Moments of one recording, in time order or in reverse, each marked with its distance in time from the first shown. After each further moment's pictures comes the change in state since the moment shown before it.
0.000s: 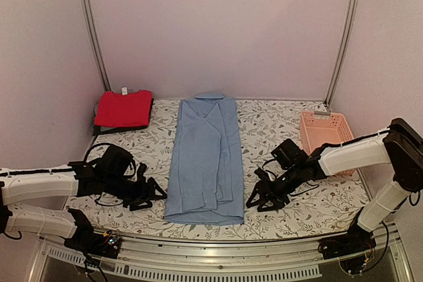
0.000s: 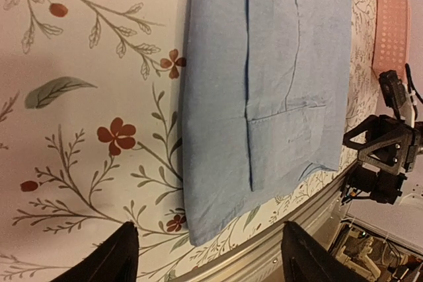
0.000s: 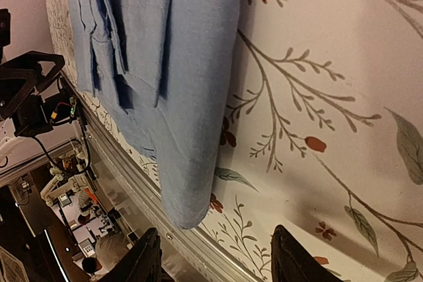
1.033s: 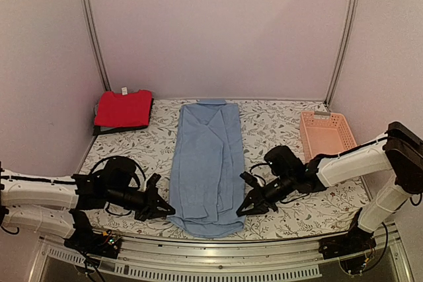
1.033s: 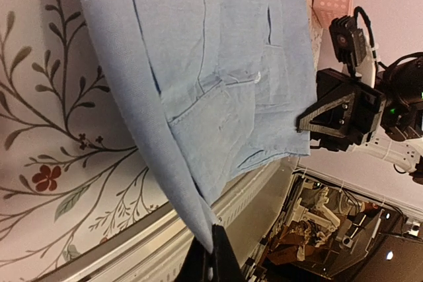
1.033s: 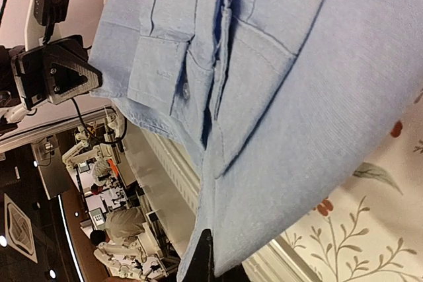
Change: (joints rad) left arm -0.202 -0.009 -0.128 0.346 0.123 -0.270; right arm 0.140 0.014 -0.063 0.330 -0.074 0.166
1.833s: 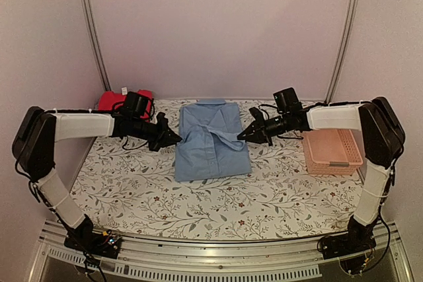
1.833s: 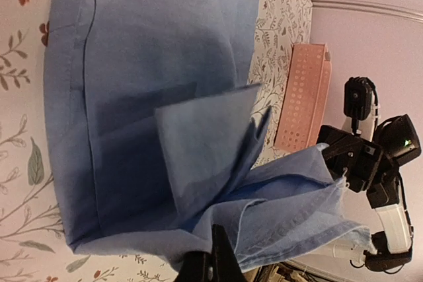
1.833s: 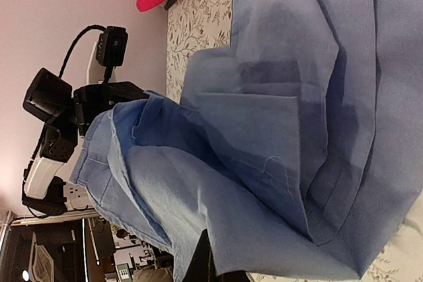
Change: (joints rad) left arm 0.462 0.588 0.703 -0.188 0.138 0.256; right arm -0.412 0.266 0.564 -0.188 -0.169 -0.113
